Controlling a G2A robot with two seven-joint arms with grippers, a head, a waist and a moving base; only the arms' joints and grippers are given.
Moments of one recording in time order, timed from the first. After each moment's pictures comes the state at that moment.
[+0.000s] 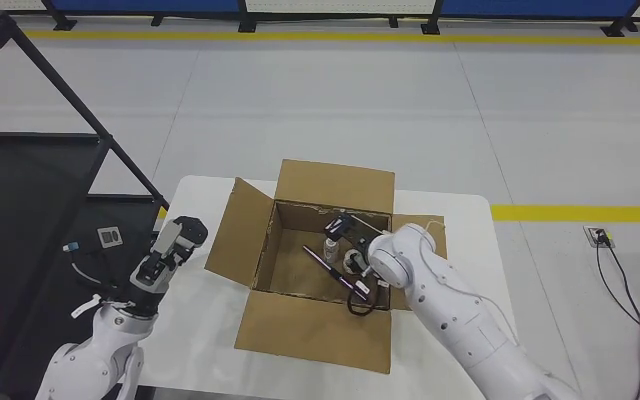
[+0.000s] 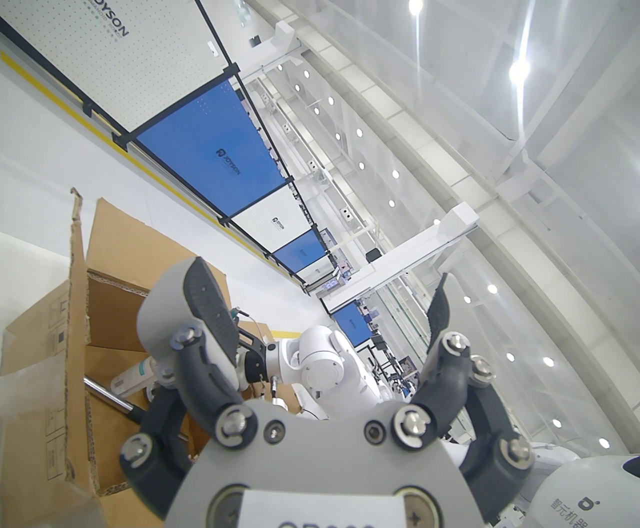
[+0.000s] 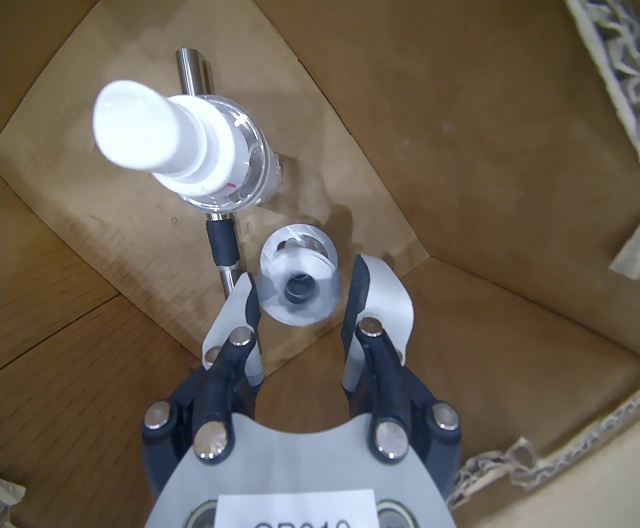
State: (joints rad) left arm 1.37 -1.13 -1.68 -1.90 -0.22 -0.40 -0.40; right arm -0.52 -1.42 0.86 -1.13 -1.16 -0.19 1.08
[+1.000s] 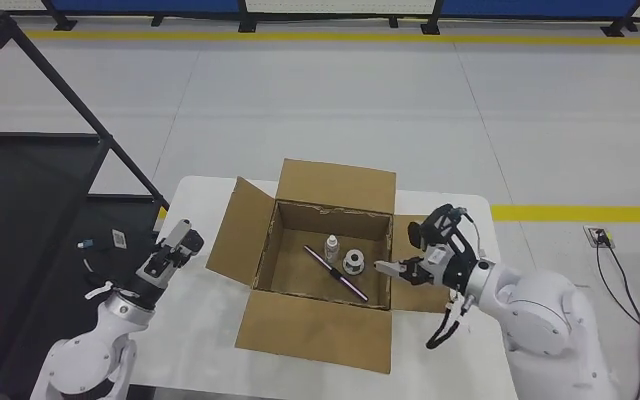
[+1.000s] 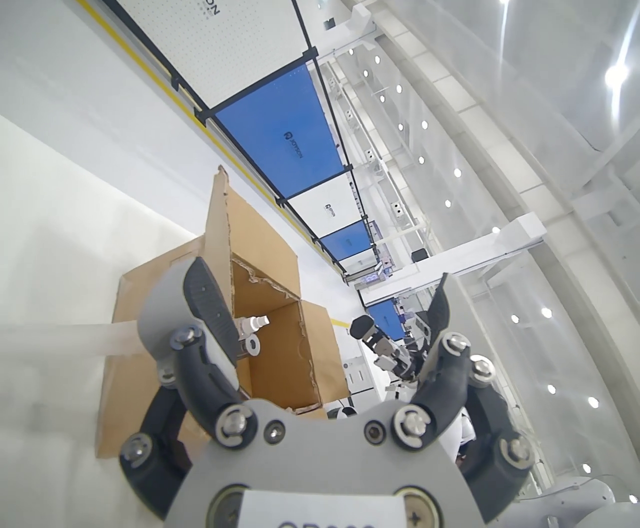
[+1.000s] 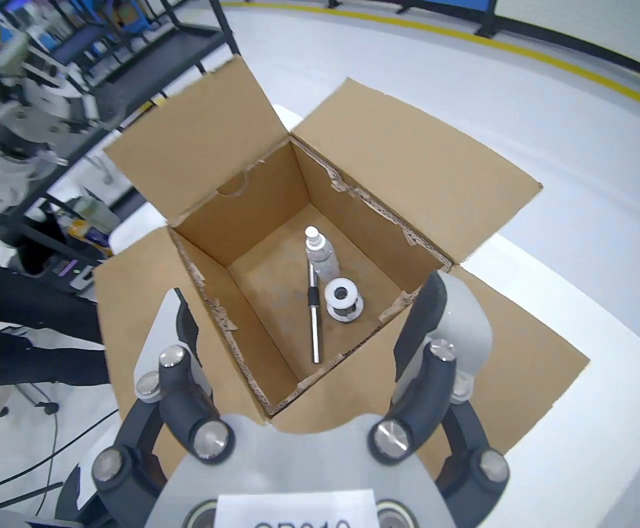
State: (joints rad) left arm 1.32 -1.12 -1.70 -1.75 -0.15 -0.28 -0.48; right arm -1.07 -1.26 1.53 -1.86 -0.69 -0.55 0.94
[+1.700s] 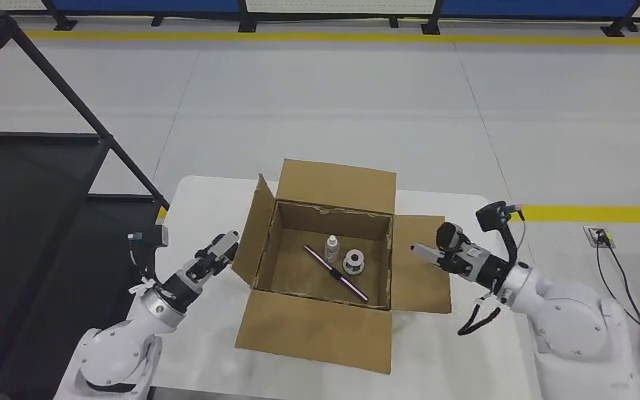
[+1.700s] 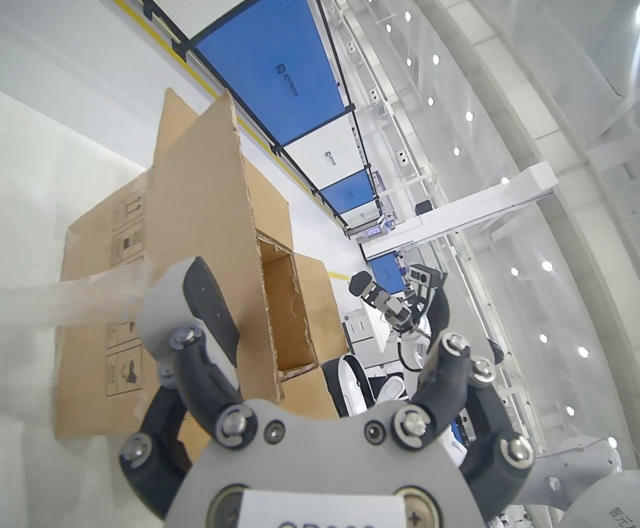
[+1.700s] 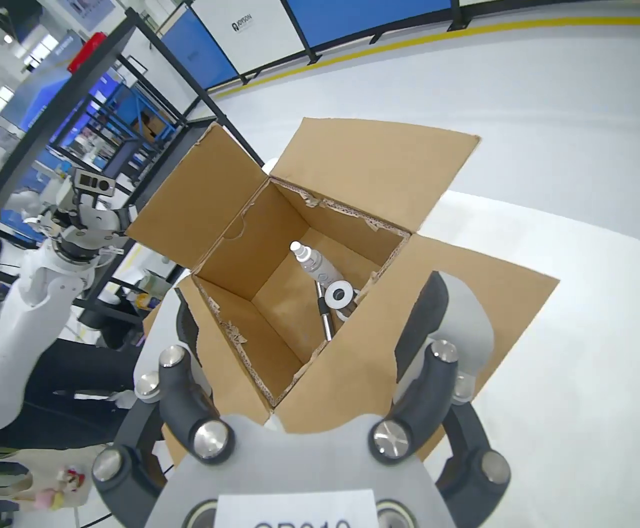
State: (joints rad) left arm 1.28 -1.12 -1.56 -1.80 -0.09 -0.24 -0.55; right arm -1.10 -1.24 1.69 -1.73 -0.41 -0.42 0.94
